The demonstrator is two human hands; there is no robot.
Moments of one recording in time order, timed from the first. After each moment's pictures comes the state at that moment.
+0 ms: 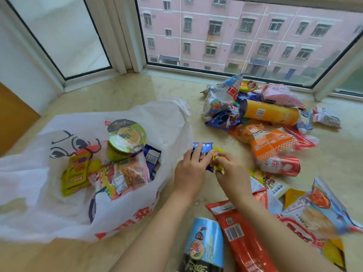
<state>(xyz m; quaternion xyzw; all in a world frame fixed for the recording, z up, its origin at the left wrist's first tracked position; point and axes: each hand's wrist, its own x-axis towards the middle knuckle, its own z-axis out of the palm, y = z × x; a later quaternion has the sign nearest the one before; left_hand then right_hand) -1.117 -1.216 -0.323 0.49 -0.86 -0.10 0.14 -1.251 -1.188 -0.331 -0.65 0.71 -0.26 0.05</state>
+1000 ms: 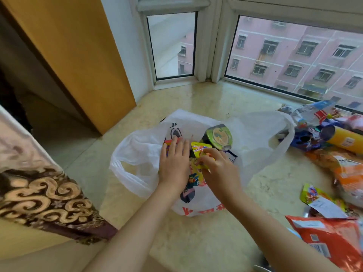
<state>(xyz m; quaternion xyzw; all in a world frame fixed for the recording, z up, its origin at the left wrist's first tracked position) -0.861 -1.191 -0.277 0.69 -0.72 0.06 0.02 -1.002 -1.189 -0.274 -0.81 0.53 -0.26 0.02</state>
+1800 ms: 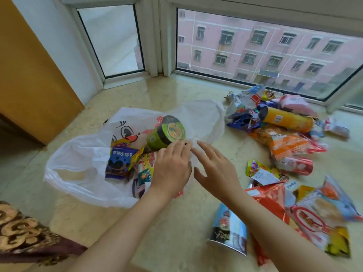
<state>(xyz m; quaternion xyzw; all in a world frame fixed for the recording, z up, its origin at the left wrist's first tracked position) -0.967 -1.173 -0.256 0.55 -0.82 0.07 0.17 -1.118 -1.154 -0.255 -0.79 0.57 -0.22 0.00</state>
